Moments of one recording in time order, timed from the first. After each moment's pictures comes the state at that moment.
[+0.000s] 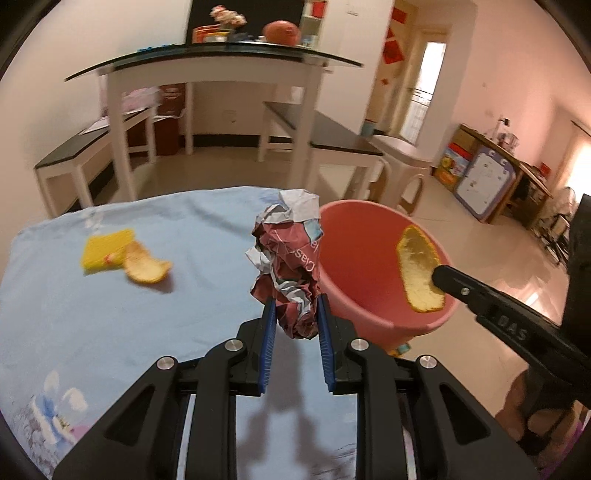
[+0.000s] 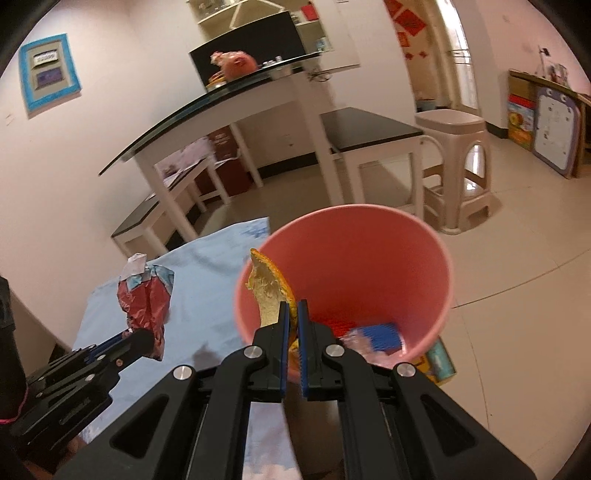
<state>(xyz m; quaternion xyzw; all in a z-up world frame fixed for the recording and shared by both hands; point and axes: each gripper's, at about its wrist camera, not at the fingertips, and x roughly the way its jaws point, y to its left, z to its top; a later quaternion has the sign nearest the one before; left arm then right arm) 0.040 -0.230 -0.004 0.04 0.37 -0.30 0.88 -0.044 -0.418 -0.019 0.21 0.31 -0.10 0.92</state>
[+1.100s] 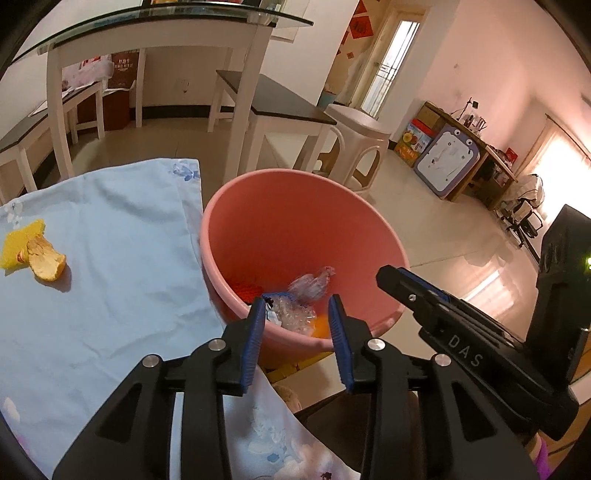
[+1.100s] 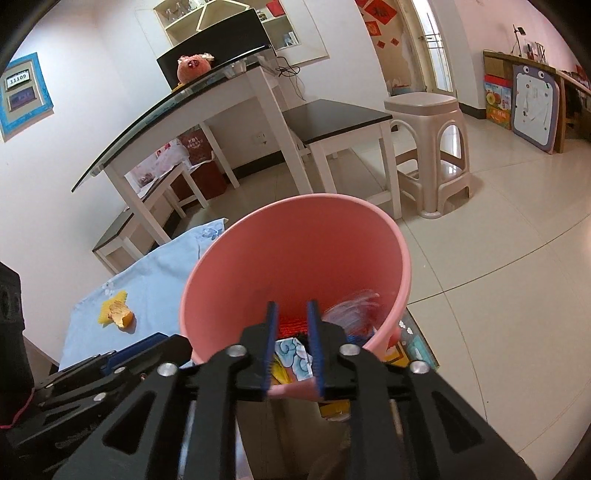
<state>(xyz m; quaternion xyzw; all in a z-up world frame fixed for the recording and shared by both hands) 0.052 -0.299 -0.026 0.02 0.43 -0.38 0.82 -0.046 -0.459 -0.046 0.24 0.31 -0.13 0.91</state>
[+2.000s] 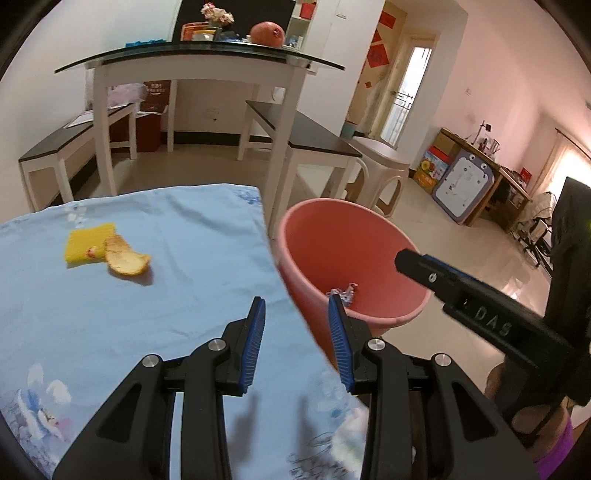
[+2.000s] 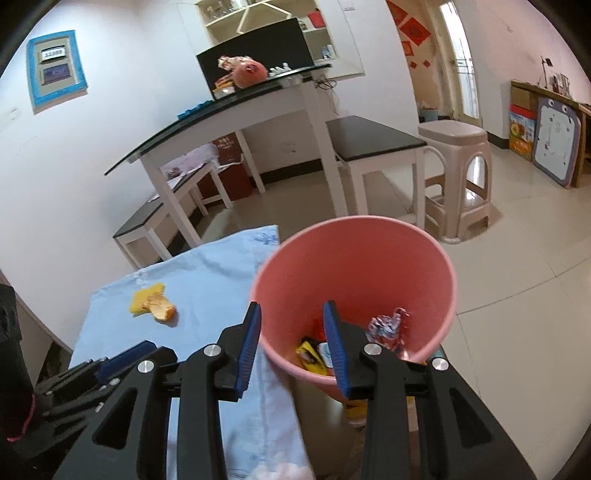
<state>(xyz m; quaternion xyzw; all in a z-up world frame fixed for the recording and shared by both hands) 0.028 -0.213 -0.001 0.01 0.38 -0.33 0.86 -0.041 -0.396 -0.003 0.20 0.30 -0.10 0.93</state>
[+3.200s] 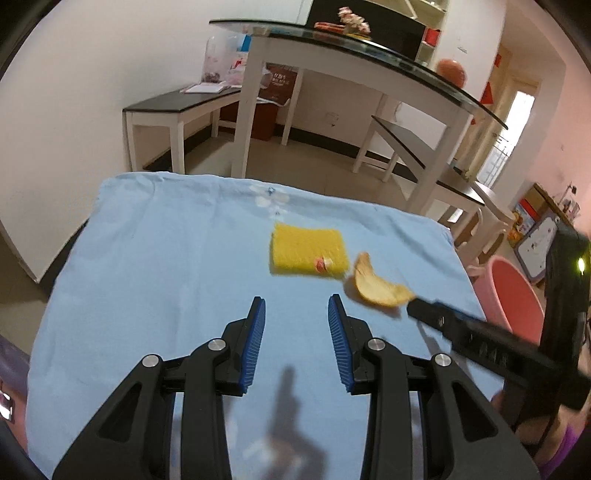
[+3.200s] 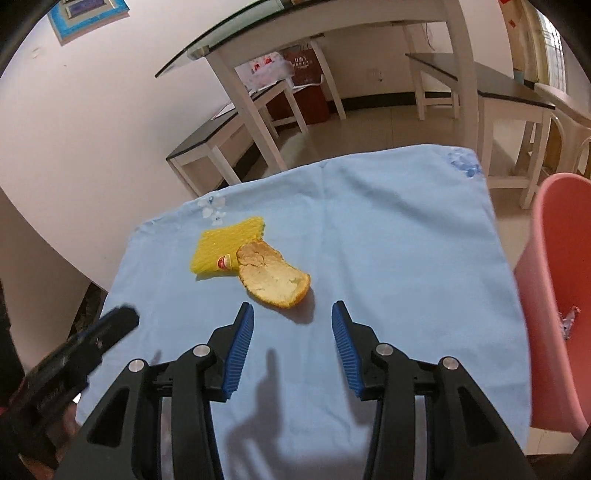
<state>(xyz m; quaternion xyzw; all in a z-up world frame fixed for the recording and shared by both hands) 0.150 -0.039 -0.033 -0.06 0.40 -0.15 0.90 0.144 -0.251 -0.075 0.19 0.41 0.06 0.89</state>
